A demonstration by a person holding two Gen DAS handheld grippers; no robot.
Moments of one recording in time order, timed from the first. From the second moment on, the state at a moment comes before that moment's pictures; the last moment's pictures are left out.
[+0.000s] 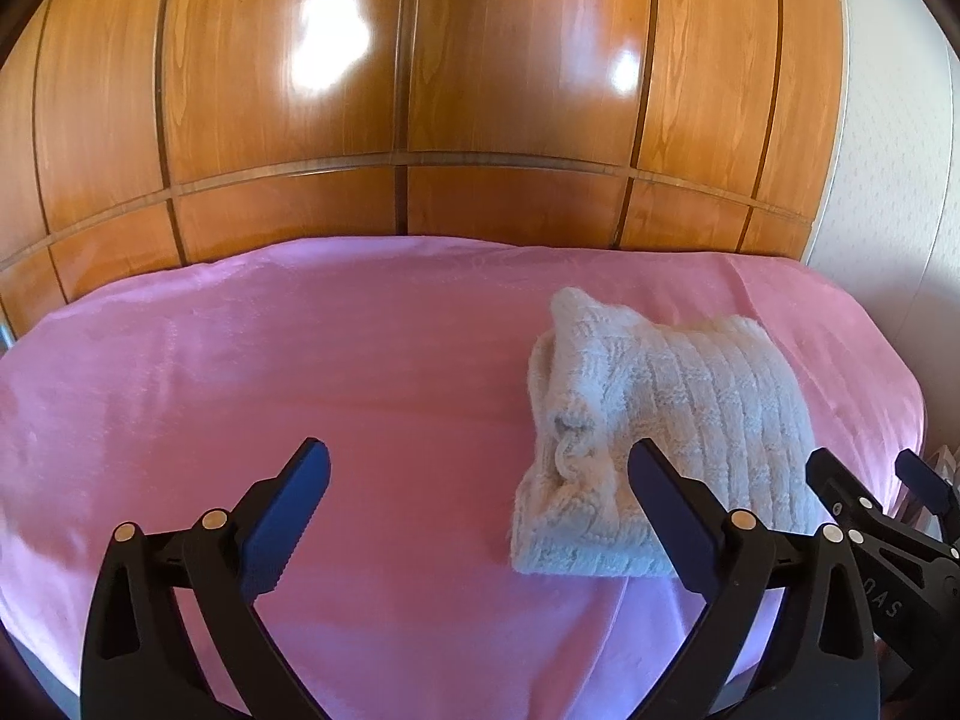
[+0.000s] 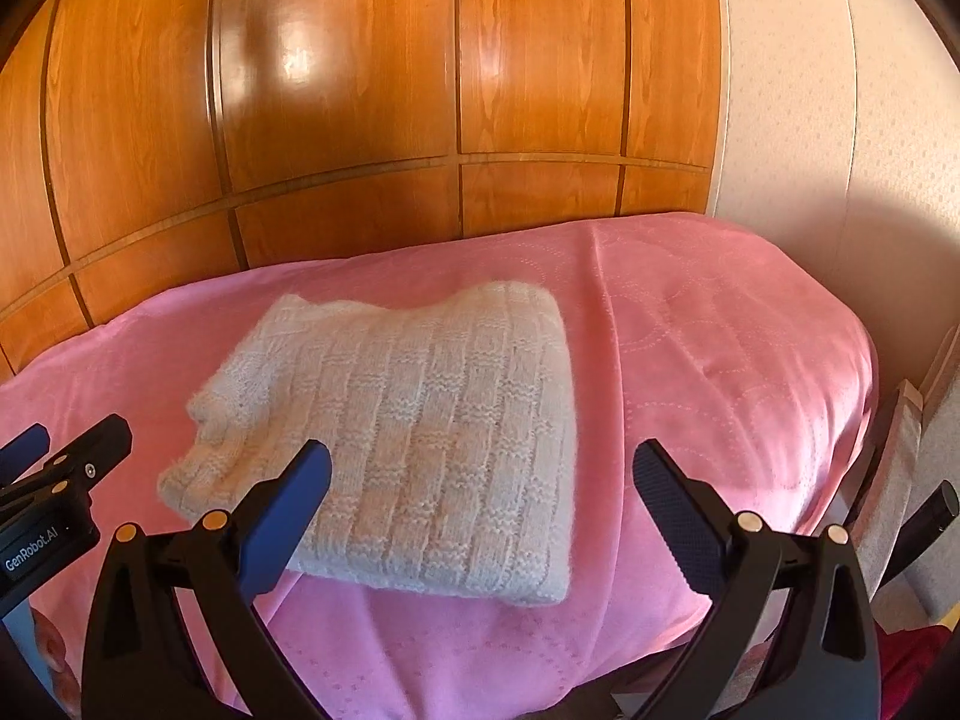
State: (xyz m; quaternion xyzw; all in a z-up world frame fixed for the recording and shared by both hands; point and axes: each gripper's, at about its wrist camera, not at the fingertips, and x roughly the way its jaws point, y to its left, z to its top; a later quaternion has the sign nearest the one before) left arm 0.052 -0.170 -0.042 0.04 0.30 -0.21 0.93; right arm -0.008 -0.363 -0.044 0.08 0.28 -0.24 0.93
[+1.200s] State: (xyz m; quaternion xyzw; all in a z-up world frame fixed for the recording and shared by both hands) left arm 0.041 -0.169 -0.033 0.05 0.28 -0.20 0.94; right arm -0.012 -0.361 -0.040 0.08 0.27 -0.23 0.93
